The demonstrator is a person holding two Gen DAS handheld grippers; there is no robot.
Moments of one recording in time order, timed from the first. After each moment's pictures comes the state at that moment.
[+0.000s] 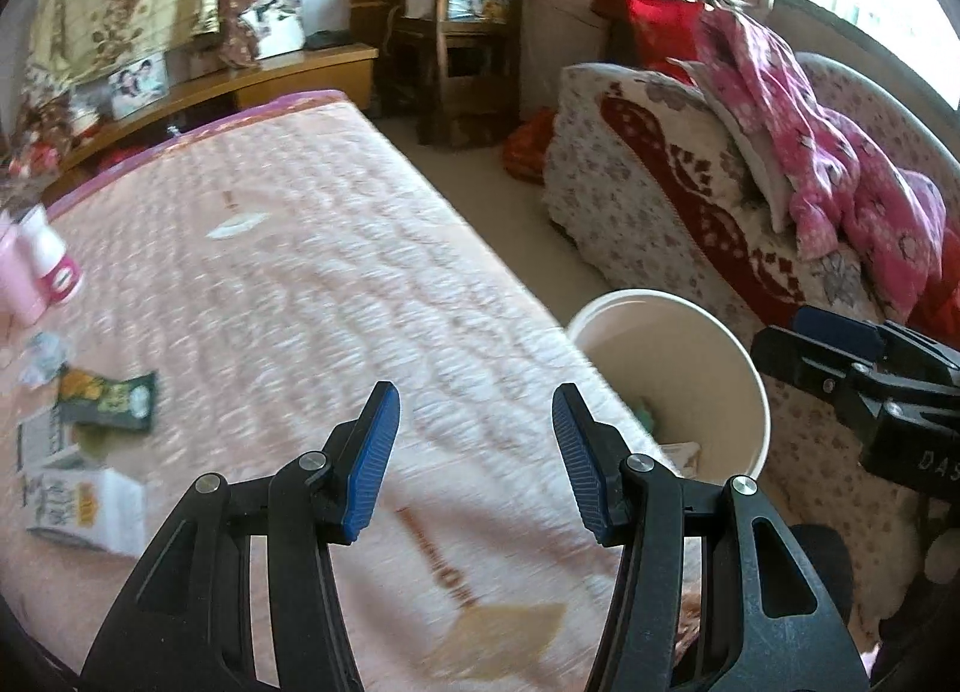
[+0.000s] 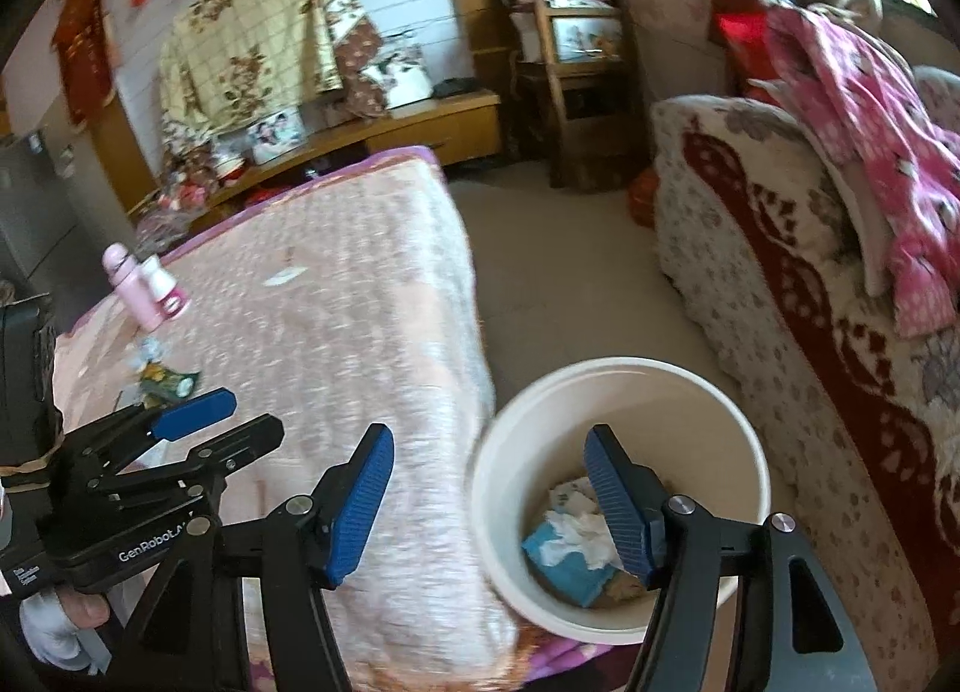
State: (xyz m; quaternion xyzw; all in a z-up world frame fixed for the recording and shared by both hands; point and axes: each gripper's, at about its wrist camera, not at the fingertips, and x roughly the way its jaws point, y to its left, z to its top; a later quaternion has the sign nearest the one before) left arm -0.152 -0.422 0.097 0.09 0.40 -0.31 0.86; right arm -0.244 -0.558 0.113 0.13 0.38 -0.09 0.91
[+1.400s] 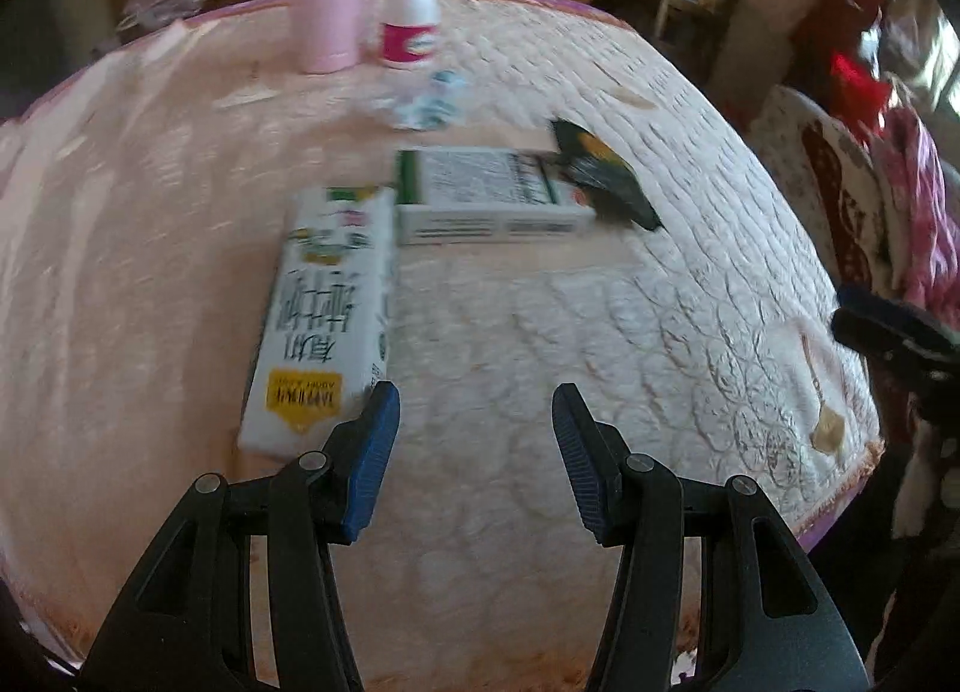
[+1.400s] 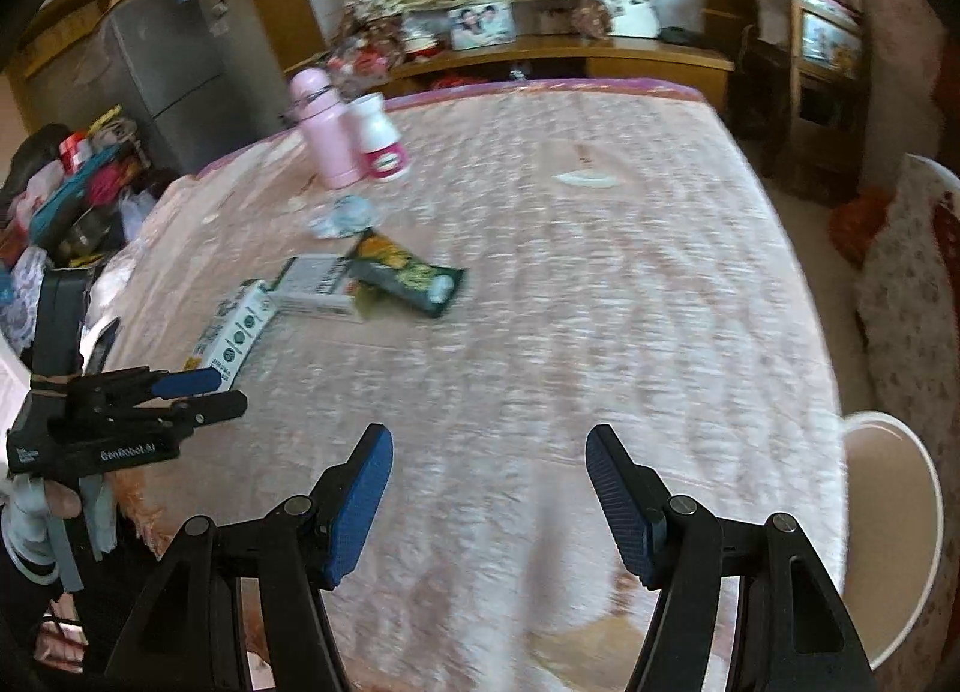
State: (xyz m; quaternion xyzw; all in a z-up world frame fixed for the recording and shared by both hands) left arm -0.120 -0.120 0.066 -0.01 0.51 -0.16 0.84; right arm -0.145 -0.349 0.084 0.06 0.45 0.12 0.88
